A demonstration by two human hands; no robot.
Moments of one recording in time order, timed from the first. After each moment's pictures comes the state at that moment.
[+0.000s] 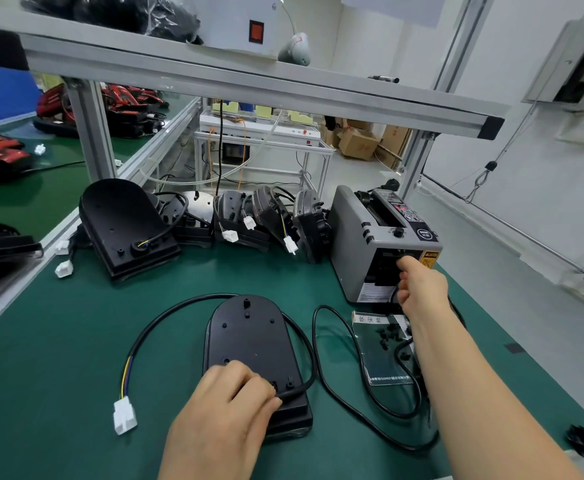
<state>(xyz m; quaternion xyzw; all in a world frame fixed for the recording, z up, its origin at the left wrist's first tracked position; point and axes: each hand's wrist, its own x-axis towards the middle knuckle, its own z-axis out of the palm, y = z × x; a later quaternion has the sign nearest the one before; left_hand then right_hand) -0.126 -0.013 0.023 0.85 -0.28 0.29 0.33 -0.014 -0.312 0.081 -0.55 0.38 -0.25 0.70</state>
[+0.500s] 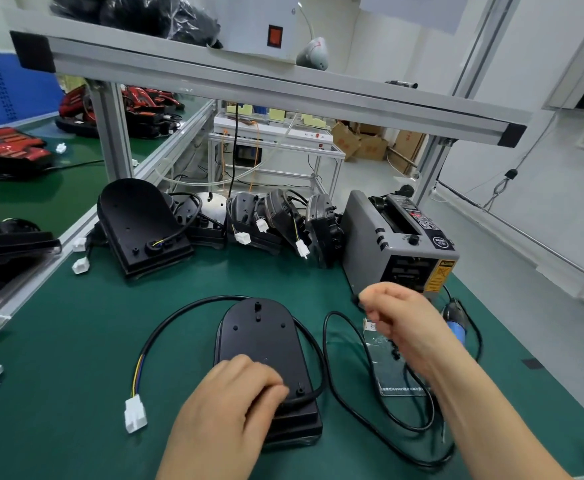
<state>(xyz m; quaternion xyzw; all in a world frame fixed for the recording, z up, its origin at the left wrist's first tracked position) -0.126 -0.006 0.041 0.87 -0.25 0.17 0.38 -0.071 -0.257 0.089 -0.74 0.10 -0.05 0.67</state>
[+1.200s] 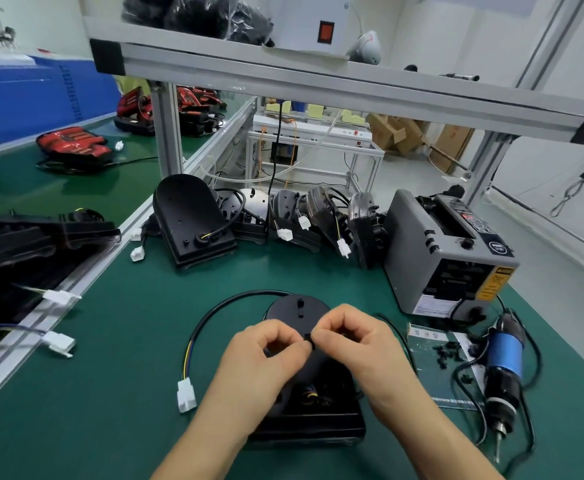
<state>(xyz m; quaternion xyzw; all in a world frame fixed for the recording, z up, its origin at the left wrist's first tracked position) -0.097 -0.001 0.062 0.76 -0.04 0.01 0.65 -0.096 -0.150 0.077 -0.77 -0.07 -0.05 0.63</state>
